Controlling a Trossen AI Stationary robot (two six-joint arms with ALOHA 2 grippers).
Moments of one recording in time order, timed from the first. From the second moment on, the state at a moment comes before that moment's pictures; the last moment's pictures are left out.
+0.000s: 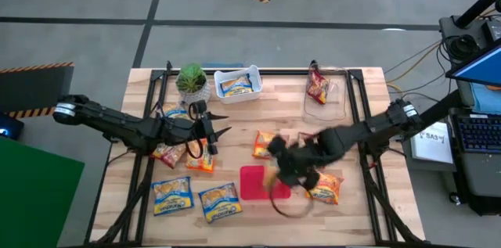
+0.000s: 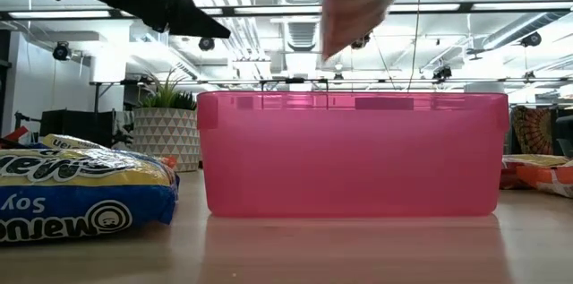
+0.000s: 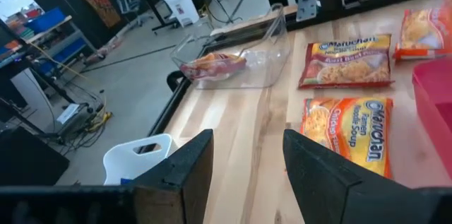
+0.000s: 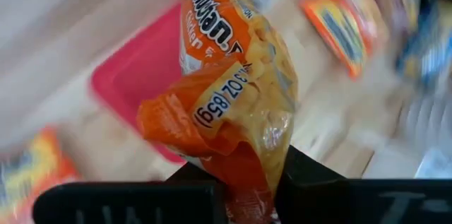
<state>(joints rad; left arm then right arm) -0.15 1.09 0.55 0.24 -0.54 0.25 0.38 1.67 1.65 -1.05 0.12 -0.62</state>
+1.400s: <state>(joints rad) -0.15 1.09 0.55 0.24 -0.54 0.25 0.51 1.89 1.64 -1.19 0.29 -0.64</state>
